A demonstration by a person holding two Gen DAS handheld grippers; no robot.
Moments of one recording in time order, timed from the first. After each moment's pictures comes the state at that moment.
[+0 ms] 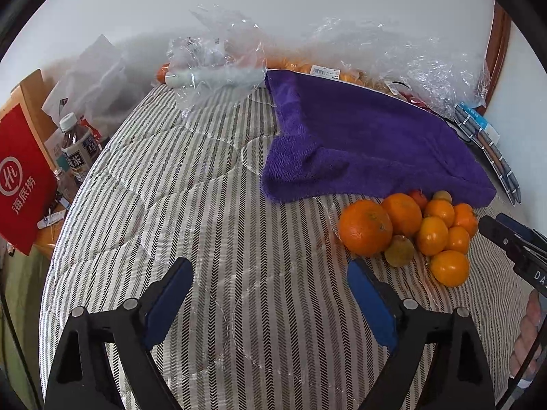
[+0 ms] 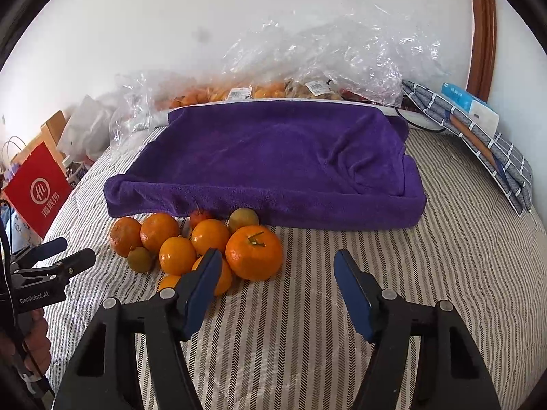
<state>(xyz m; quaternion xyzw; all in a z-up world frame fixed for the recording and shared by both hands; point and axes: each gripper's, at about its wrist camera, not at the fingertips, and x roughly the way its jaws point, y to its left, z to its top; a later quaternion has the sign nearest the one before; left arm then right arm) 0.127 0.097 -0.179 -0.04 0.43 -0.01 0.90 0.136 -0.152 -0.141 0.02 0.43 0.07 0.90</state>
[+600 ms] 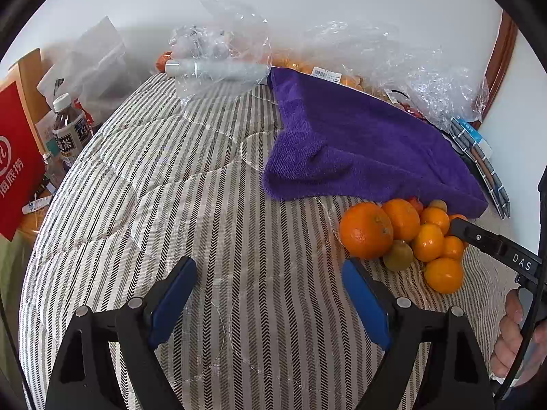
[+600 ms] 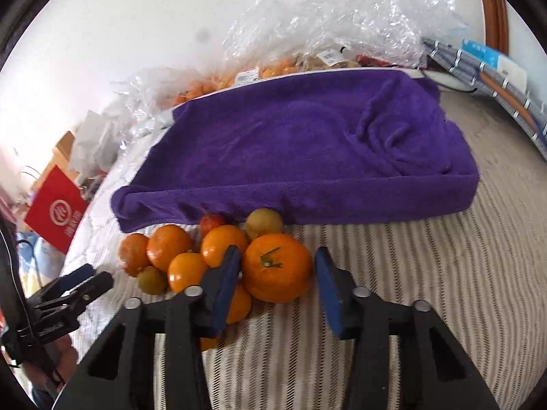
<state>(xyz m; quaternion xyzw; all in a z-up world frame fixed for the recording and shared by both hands) 0.126 0.108 -0.187 -0.09 0.43 -0.03 0.90 0.165 -0.158 -0.165 0.12 0.46 0.11 0.87</state>
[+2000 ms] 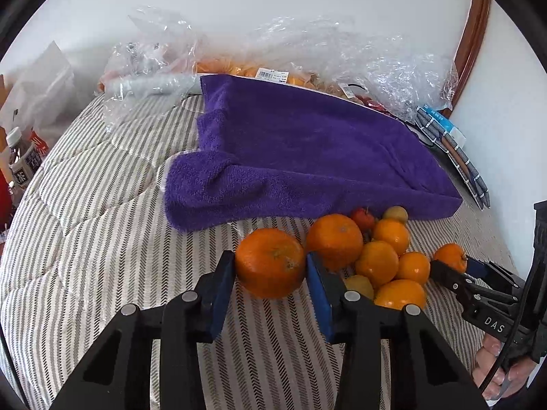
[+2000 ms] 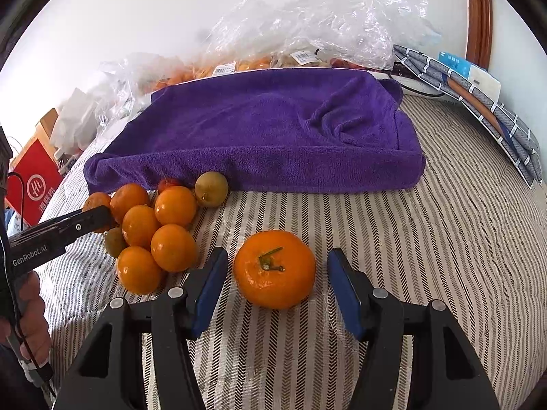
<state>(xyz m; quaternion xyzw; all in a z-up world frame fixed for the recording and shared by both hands) 0.148 0.056 -0.179 -0.06 0.42 -0.09 0.90 0.134 -0.181 -0.175 0.04 0.45 0.07 0.89</state>
